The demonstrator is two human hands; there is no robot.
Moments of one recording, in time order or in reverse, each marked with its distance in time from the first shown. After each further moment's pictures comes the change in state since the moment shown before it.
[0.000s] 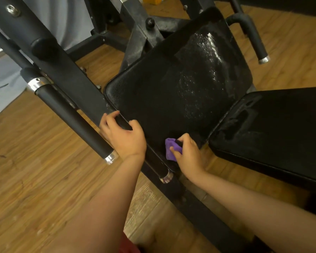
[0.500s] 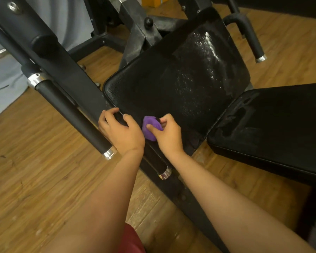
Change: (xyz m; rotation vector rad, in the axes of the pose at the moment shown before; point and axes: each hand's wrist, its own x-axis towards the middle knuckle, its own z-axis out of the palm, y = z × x) left_hand 0.000 -0.002 0.003 -0.067 0.025 0.018; right_hand 0.024 -0.068 0.008 0.431 0.041 0.037
